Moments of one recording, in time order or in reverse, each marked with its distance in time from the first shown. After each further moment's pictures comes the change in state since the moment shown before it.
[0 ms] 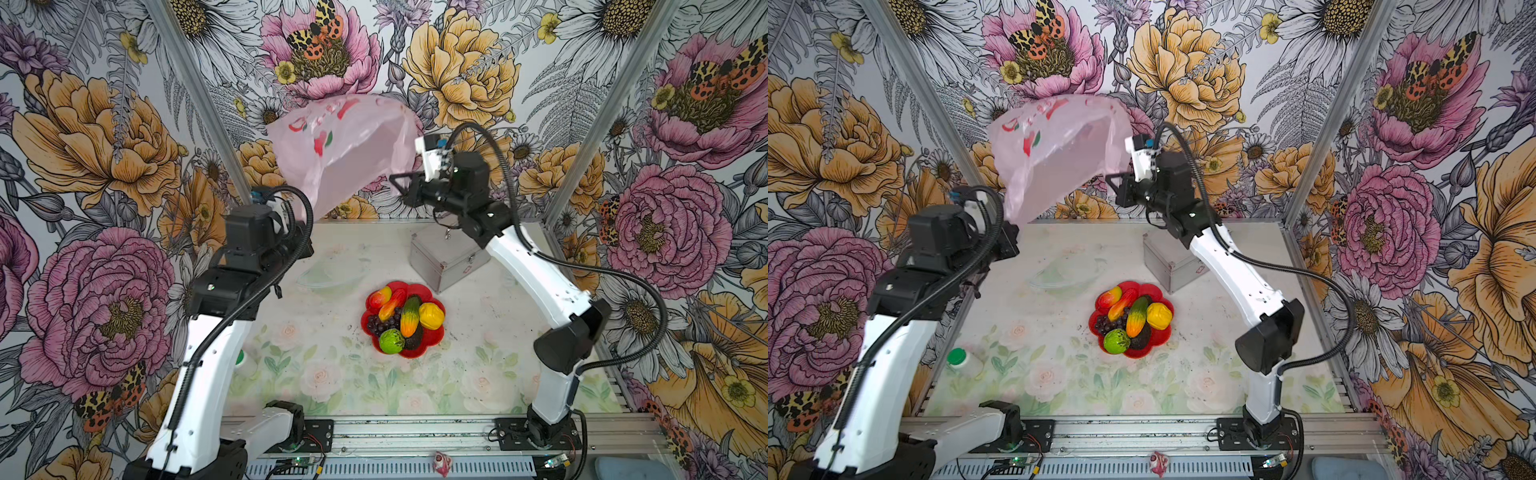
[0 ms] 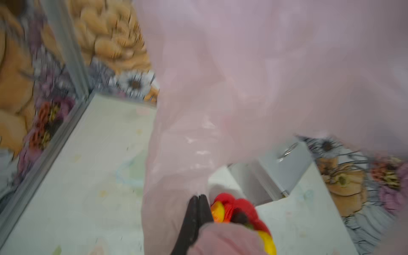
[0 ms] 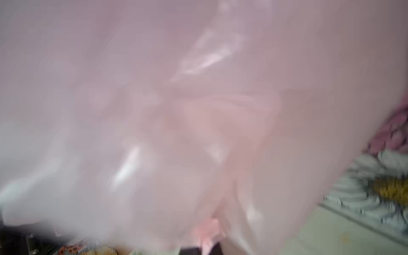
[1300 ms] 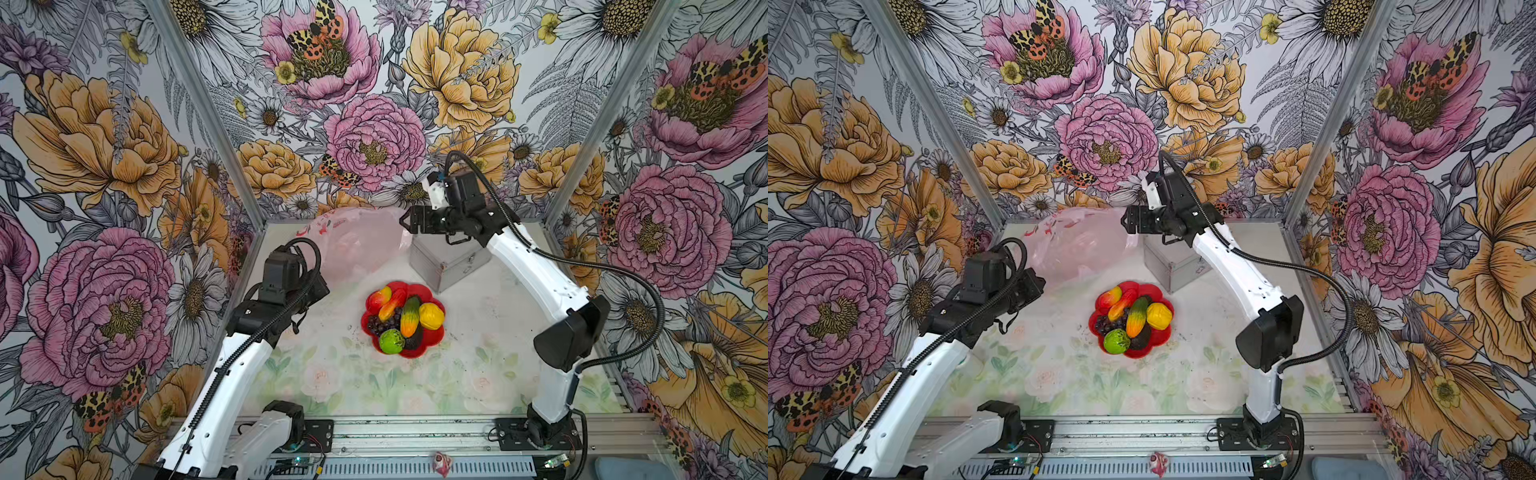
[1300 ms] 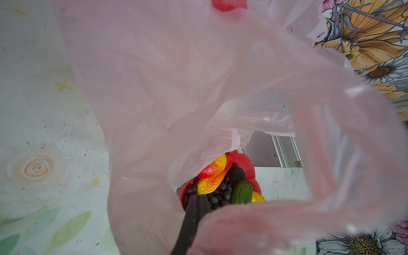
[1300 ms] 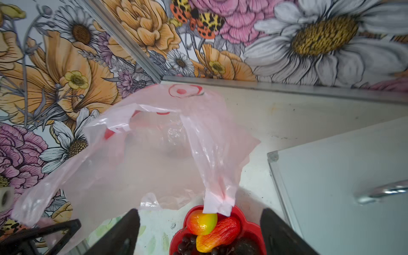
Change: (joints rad) left arm -0.101 -0.189 -0.398 0.158 0.053 -0.297; right arm -0.042 -0.165 -0.021 -0.422 0.171 -0.024
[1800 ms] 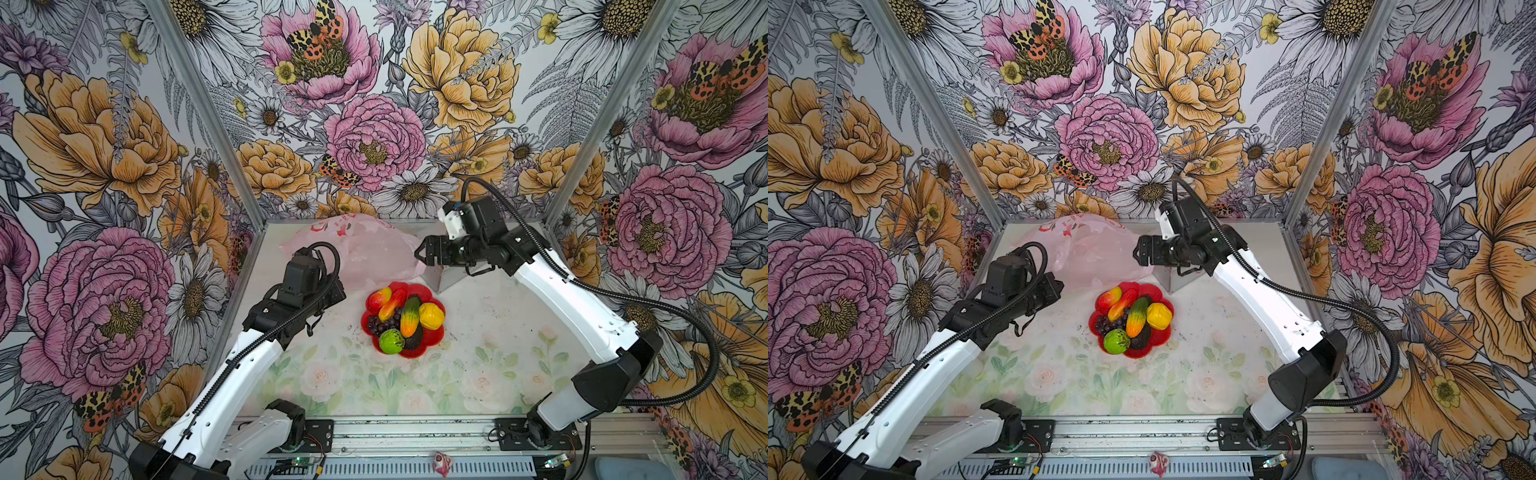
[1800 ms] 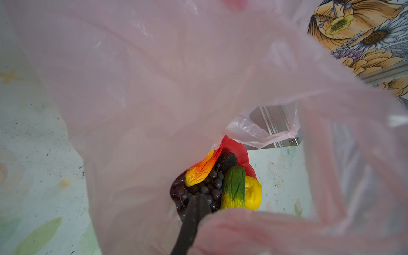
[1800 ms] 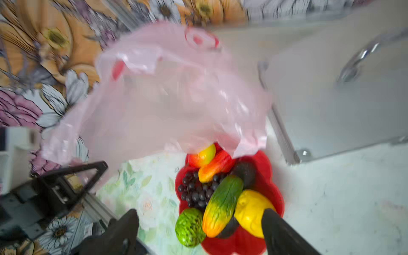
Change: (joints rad) left arm -0.157 0.040 -0.045 0.079 -0.030 -0.026; right arm 0.069 -0.237 -0.393 -0.154 0.002 0.115
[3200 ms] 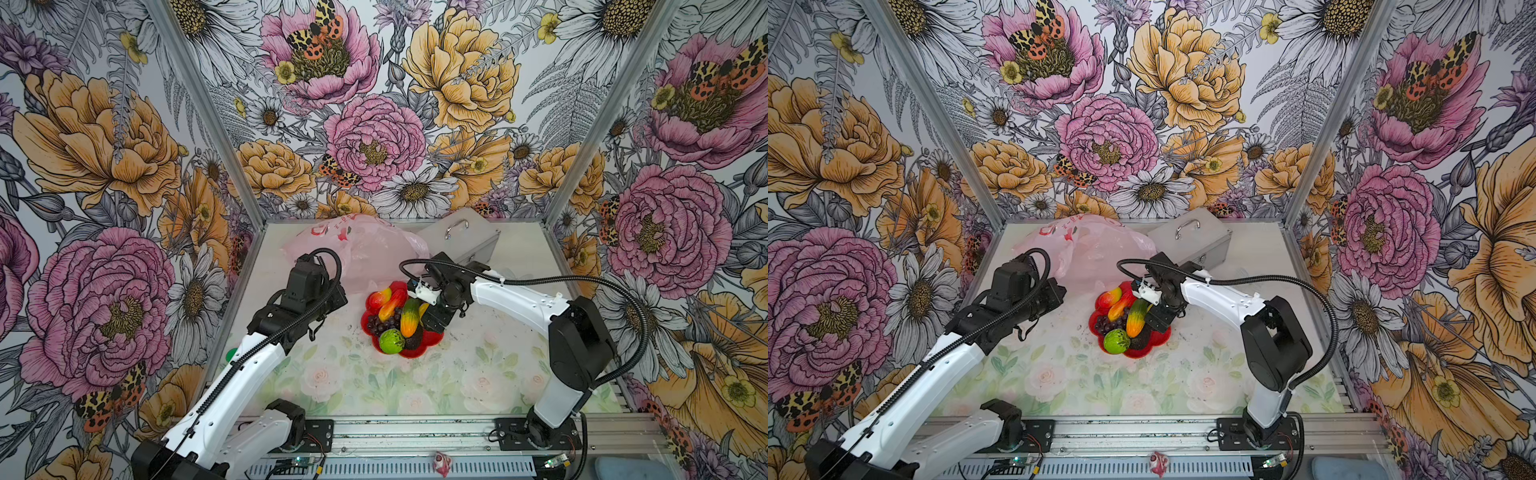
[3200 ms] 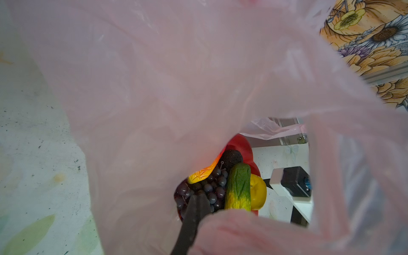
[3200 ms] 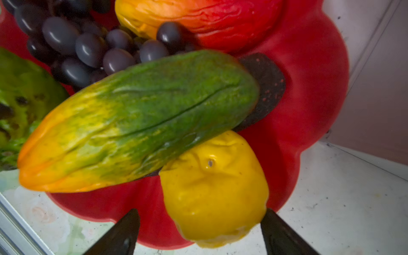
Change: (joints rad) left arm 0.008 -0.018 -0.077 0.048 0.005 -0.025; right arm 0.054 0.171 -0.350 0.084 0.089 -0.843
